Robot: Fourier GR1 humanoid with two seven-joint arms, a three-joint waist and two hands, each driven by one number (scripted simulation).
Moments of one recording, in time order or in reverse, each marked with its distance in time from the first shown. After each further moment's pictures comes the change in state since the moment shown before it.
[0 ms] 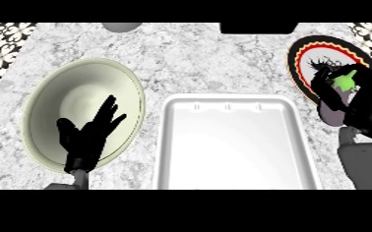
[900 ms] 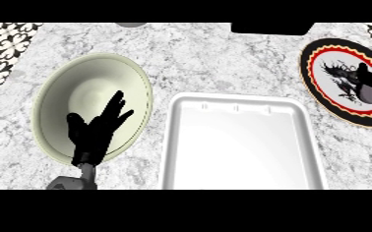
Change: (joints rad) left arm -0.046 -0.018 -0.015 0.020 -0.021 -0.023 0.001; right arm -0.357 -0.203 -0.285 0.886 -0.252 0.220 -0.485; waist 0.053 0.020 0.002
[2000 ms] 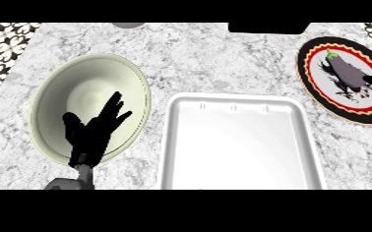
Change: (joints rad) left arm 0.012 0.000 0.015 -0.013 0.009 -0.005 0.024; right arm -0.088 -0.082 -0.278 0.316 -0.259 0.402 -0.378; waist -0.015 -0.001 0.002
